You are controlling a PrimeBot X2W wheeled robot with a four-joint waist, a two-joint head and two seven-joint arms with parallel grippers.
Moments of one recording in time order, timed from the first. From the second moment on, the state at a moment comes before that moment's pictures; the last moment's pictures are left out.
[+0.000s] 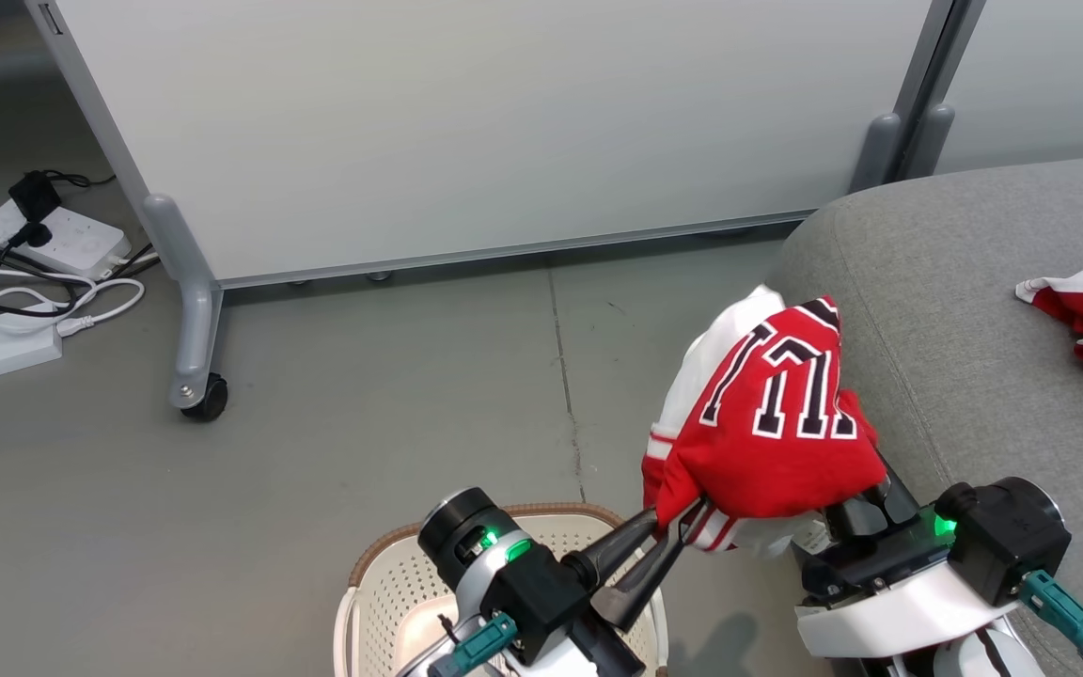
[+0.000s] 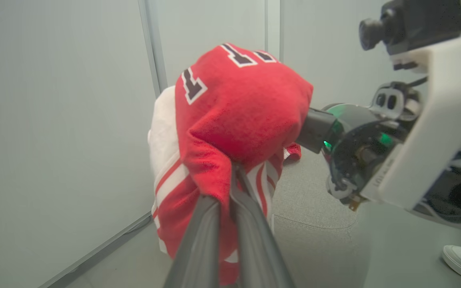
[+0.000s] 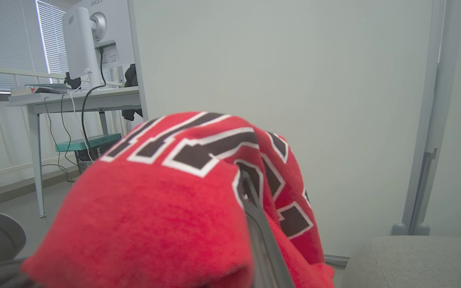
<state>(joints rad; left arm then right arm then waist) -0.25 0.05 -0.73 0.15 -0.23 -0.13 -0.26 -0.09 -0.08 0.25 -0.02 0.19 0.13 -0.26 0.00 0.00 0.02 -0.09</state>
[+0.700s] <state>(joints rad) -0.22 0.05 -0.70 0.17 -0.21 -0.13 -0.26 -0.07 -0.08 0.15 -0.01 0.19 0.13 -0.26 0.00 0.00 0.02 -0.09</state>
